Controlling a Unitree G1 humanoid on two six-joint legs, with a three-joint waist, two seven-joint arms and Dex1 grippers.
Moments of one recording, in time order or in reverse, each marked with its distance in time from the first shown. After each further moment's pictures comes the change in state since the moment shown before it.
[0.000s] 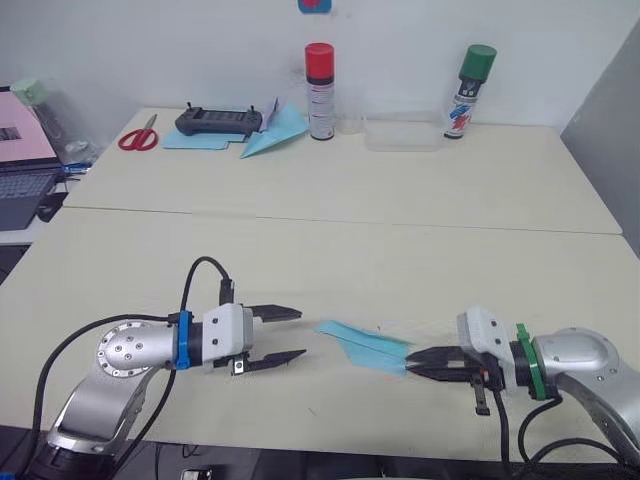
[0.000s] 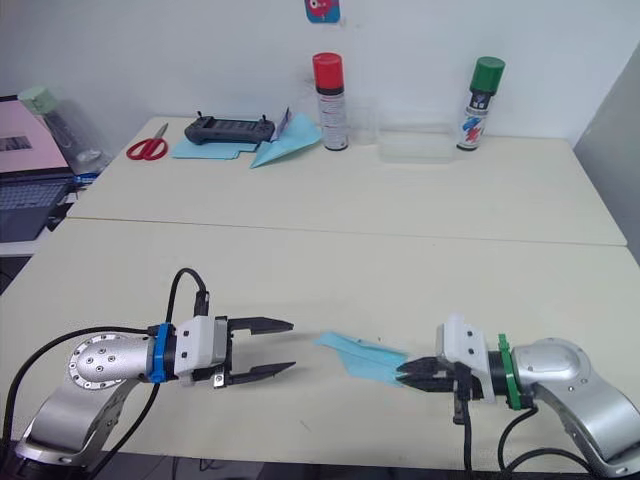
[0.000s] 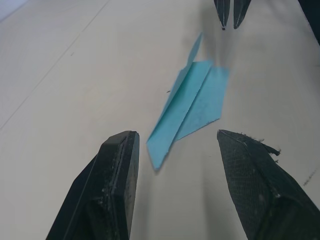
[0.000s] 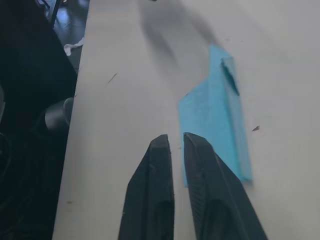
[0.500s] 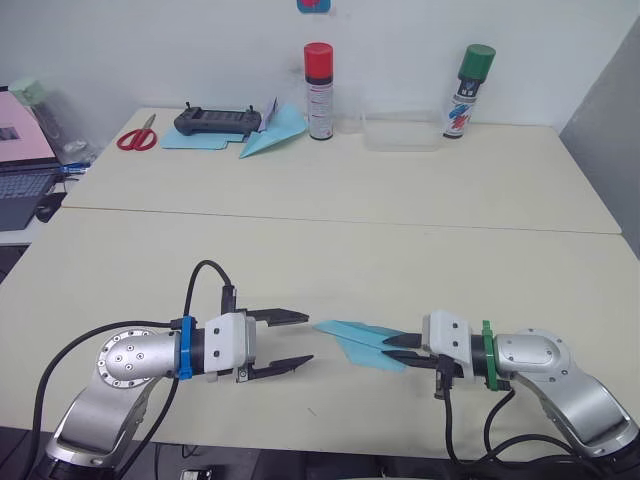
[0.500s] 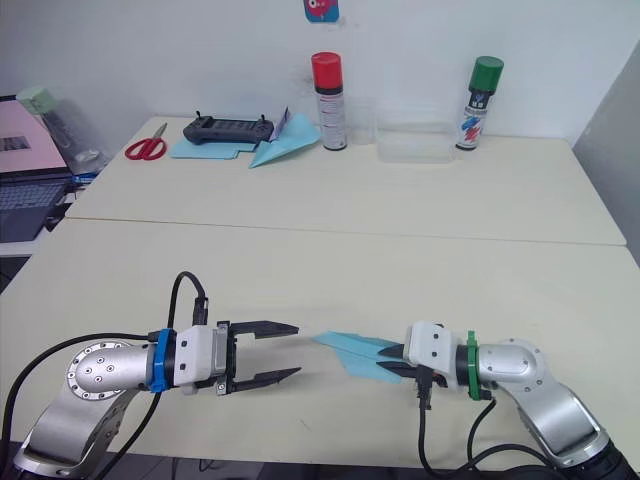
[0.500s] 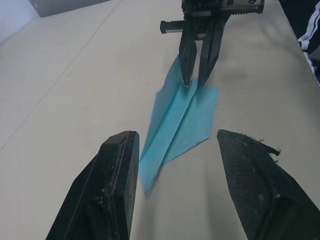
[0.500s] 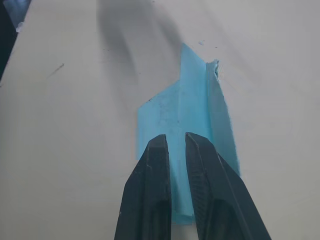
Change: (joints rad) left arm 0.028 -0.014 -0.001 -0.056 -0.003 -0.005 0.044; right arm -0.112 0.143 0.167 0.114 -0.266 -0.152 -0.148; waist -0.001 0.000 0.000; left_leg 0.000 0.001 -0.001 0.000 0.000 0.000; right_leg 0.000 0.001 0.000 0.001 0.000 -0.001
